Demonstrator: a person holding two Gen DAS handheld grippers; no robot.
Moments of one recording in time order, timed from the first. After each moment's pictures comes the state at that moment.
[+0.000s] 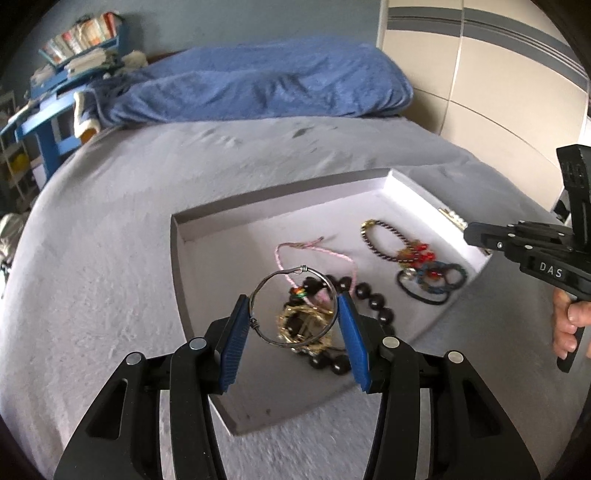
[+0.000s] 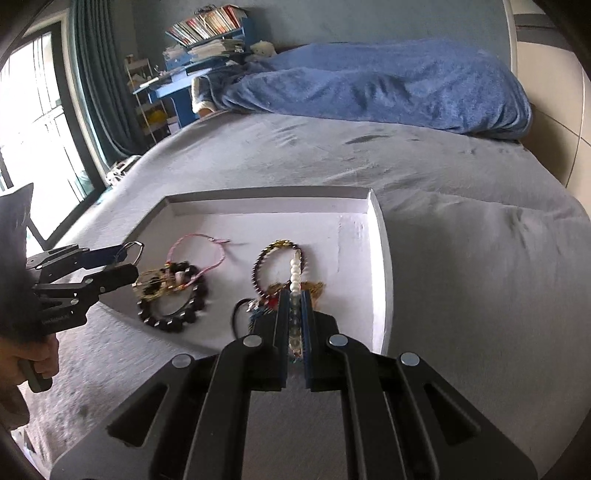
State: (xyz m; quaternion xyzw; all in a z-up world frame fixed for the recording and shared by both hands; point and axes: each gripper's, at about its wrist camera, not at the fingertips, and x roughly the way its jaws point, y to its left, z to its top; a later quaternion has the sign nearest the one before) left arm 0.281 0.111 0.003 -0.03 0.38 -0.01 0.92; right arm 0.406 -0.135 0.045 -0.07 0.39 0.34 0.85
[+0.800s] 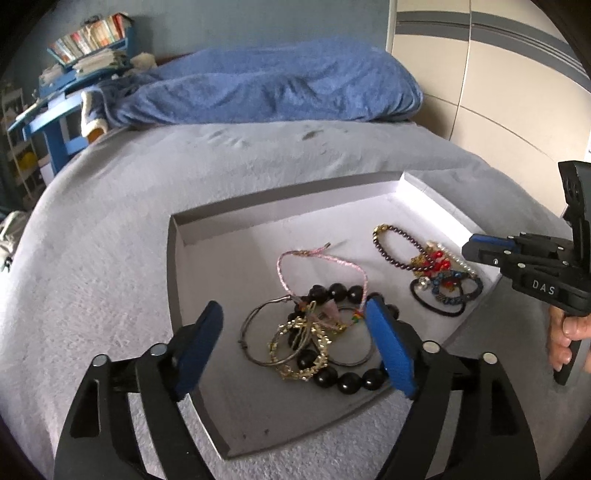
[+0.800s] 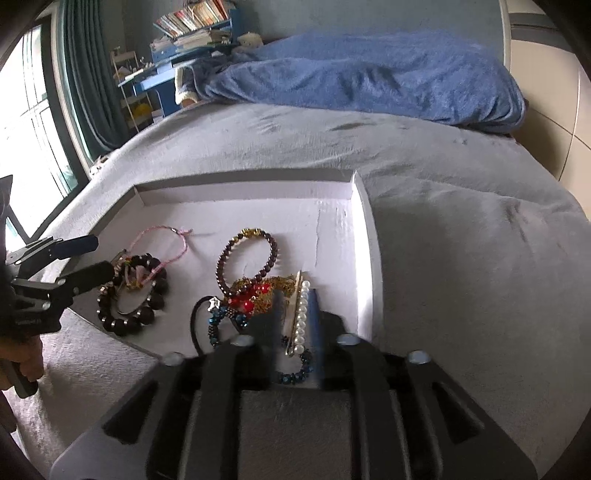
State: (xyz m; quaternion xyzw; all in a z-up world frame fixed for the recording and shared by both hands) left arm 0.286 0.107 -0.002 -0.03 0.36 0.01 0.93; right arm 0.411 -0.140 0.025 -0.07 0.39 0.32 0.86
